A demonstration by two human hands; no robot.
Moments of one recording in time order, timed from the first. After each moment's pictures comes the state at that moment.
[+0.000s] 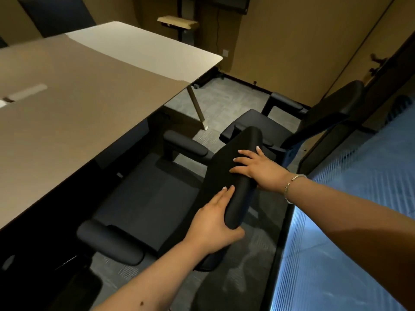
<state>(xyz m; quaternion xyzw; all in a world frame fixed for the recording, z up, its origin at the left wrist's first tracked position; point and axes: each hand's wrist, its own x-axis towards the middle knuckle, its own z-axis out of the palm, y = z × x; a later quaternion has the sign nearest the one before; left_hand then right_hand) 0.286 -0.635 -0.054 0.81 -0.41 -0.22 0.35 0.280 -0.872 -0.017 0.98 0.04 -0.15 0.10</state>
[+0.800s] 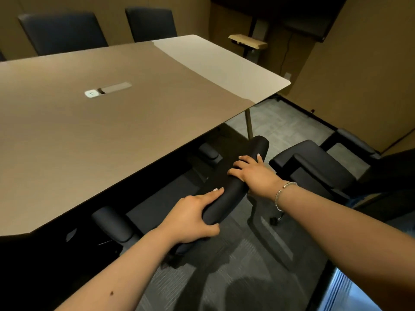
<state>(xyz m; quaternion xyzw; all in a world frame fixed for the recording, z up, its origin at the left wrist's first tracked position) 0.440 -0.487 -0.055 0.86 -0.37 -0.14 0.33 0.461 -0.735 -0.024 0.98 0.12 -0.13 0.11</state>
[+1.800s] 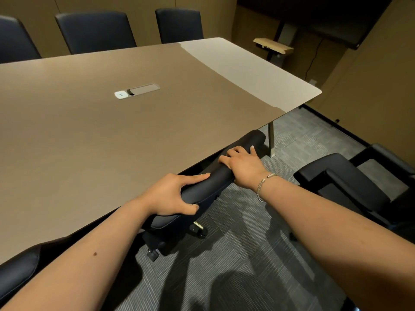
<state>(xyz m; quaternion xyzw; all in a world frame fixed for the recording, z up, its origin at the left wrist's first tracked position) 0.573 -0.368 -0.054 0.85 -0.35 -0.17 0.35 0.581 -0.617 -0.029 0.99 0.11 -0.08 0.10</state>
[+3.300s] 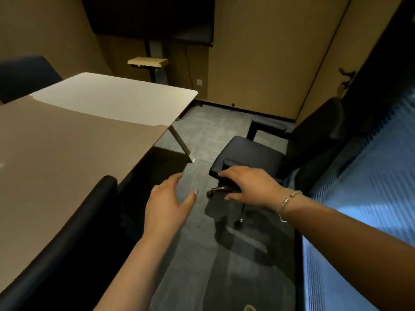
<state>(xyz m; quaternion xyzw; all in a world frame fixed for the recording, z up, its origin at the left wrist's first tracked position) 0.496 -0.717 0.020 0.88 -0.32 -0.02 0.35 0.390 -0.931 0.030 1.00 -0.09 -0.01 -0.03</state>
